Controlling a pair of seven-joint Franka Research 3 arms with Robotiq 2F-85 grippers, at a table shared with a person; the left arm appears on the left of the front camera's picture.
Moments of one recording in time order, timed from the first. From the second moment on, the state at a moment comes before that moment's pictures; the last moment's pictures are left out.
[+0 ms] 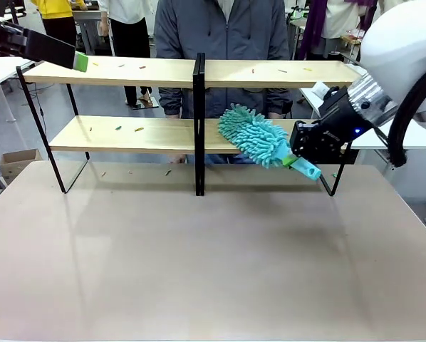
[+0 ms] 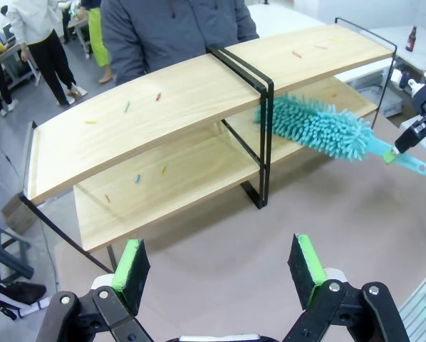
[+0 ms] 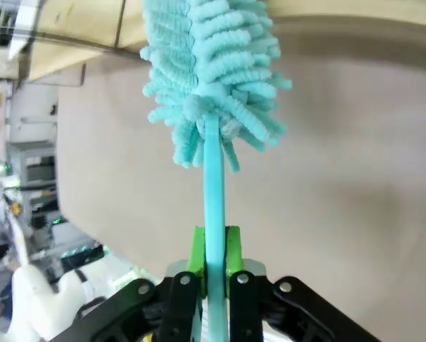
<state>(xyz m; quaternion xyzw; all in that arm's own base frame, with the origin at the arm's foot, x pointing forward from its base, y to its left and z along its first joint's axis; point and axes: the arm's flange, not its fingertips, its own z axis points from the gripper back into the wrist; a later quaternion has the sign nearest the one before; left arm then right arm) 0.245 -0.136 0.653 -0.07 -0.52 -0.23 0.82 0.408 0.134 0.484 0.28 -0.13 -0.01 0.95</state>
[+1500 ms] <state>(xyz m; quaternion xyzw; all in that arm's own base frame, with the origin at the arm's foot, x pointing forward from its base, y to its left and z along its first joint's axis) 0.245 -0.136 0.653 -0.07 -0.52 -0.23 0.82 0.359 0.090 0.508 0.27 -0.11 -0.08 0.95</state>
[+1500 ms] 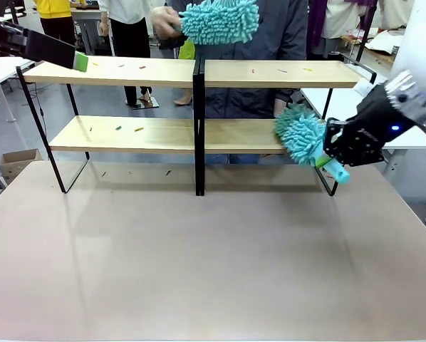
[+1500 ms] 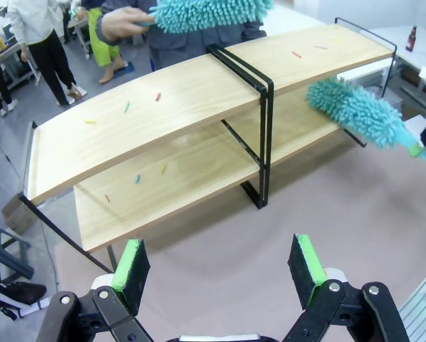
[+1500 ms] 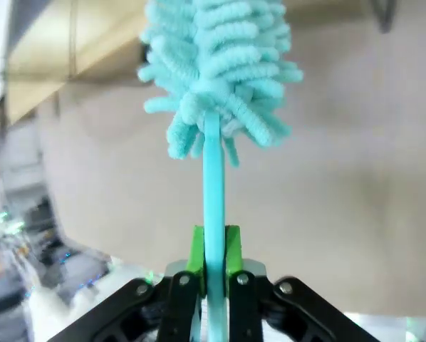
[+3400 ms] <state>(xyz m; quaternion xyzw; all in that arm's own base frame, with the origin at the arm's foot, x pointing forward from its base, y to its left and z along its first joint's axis) 0.245 -0.136 0.653 -0.07 -0.52 -0.23 0.82 0.152 -0.295 0.526 0.60 -0.40 0.02 0.69</state>
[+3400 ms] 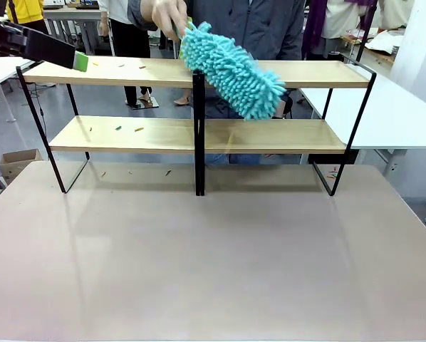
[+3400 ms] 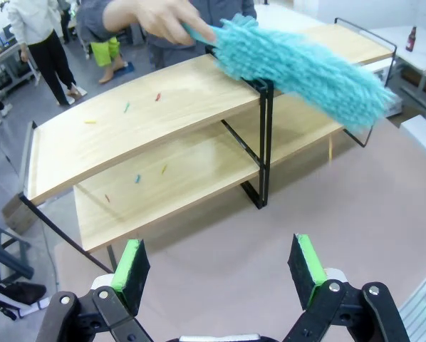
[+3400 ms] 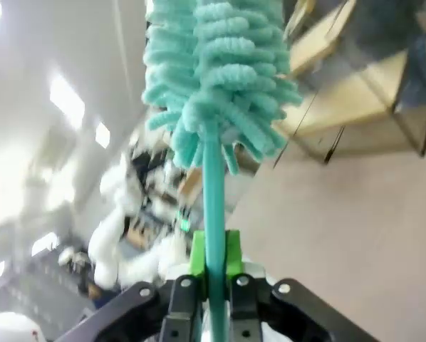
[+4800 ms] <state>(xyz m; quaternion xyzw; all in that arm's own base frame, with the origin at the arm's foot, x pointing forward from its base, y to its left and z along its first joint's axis) 0.245 -0.136 0.653 -0.07 -0.52 -0.23 0.82 0.147 -0.282 0.535 0.61 -0.36 0.06 0.70</state>
